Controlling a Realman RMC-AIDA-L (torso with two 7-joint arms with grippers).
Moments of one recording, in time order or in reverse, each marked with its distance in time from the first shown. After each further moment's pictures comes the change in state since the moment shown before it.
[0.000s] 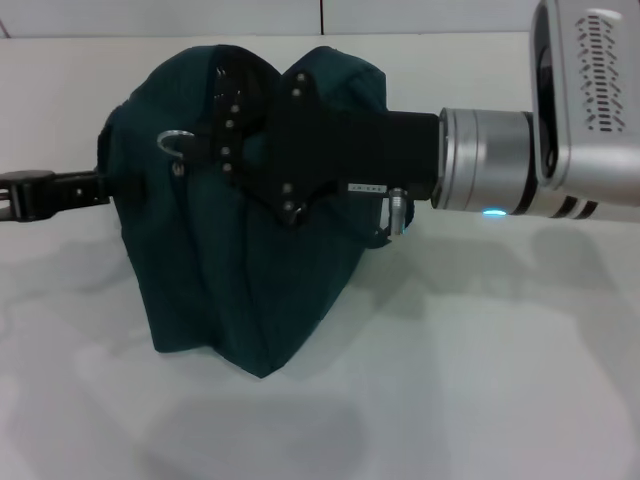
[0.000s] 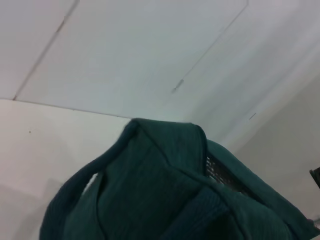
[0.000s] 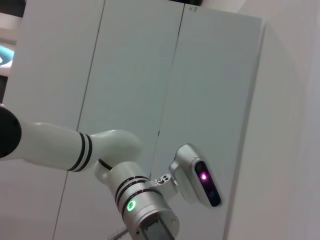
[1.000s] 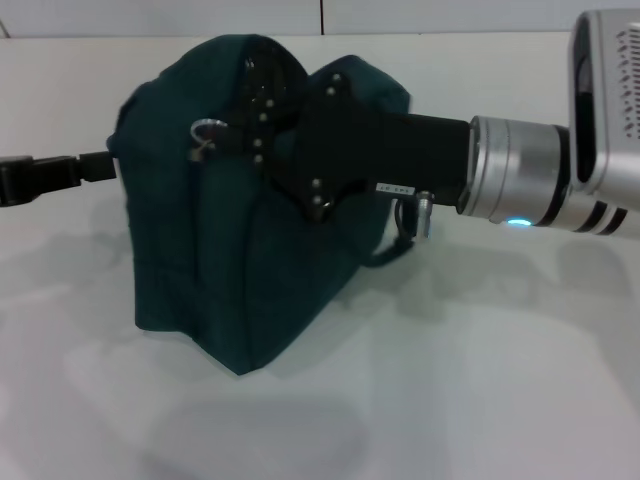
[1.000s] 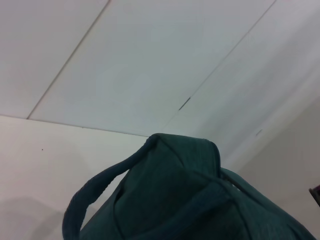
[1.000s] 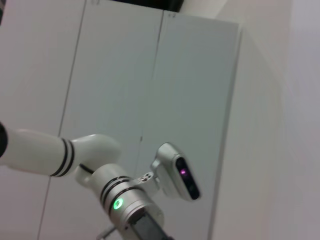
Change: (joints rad) left arm -0.003 0.006 -0.057 -0.008 -0.003 0.001 0.011; right arm -0.065 0.000 0.018 -0.007 0.025 -0.012 -0.007
